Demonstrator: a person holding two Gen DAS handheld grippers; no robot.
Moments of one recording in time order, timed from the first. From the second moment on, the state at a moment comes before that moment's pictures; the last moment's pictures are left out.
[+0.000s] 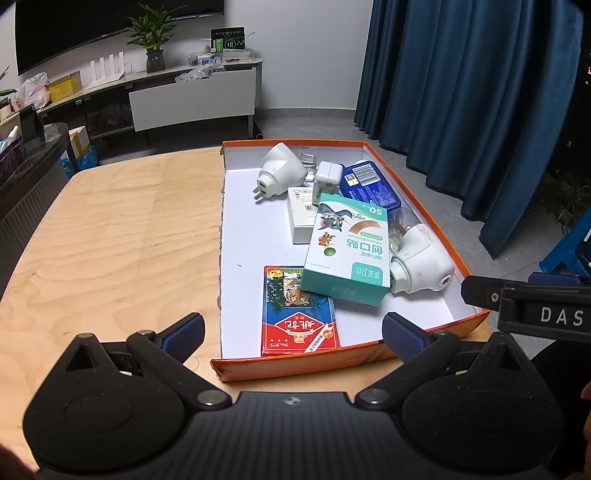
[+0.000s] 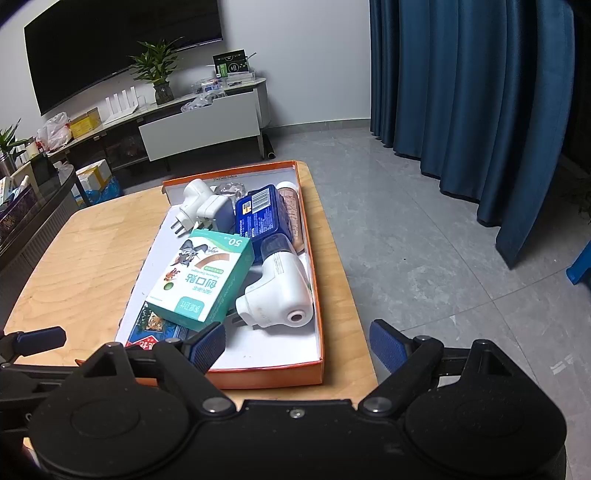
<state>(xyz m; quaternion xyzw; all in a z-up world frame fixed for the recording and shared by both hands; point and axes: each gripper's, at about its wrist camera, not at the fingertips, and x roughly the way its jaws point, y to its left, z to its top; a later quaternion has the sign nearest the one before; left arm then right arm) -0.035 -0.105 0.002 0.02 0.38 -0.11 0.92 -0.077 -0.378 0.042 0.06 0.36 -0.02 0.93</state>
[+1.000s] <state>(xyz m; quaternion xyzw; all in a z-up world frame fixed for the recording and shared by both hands) -0.034 -0.106 0.004 0.02 0.38 -0.11 0.92 -0.076 -0.371 0.044 0.06 0.35 -0.01 0.93</state>
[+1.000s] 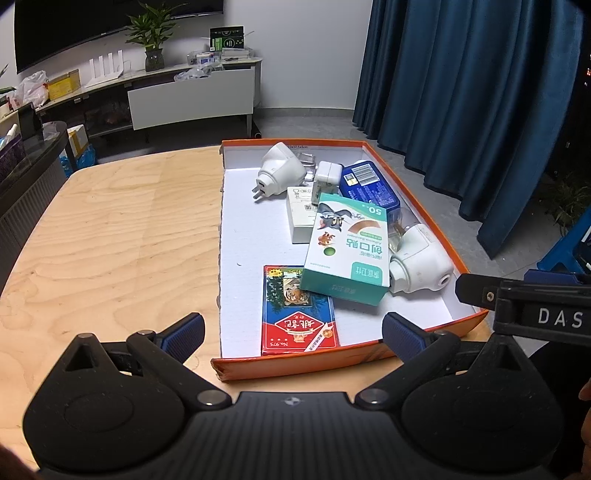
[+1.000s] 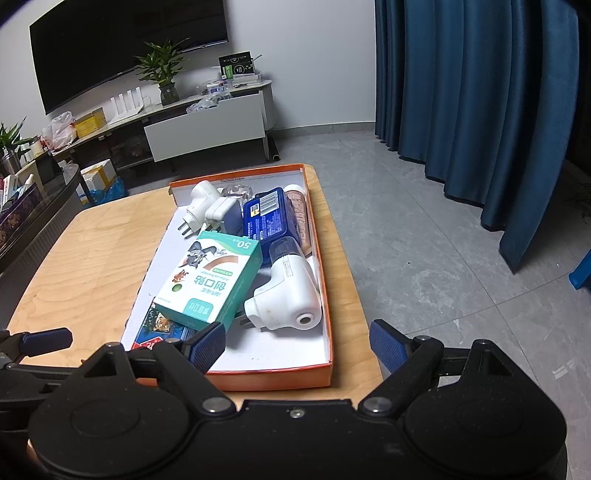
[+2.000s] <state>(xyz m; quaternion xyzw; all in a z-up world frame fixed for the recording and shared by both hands) -0.035 -0.111 0.009 0.03 0.38 -0.12 0.92 -0.076 -0.371 0.045 0.06 0.35 -0.01 0.93</state>
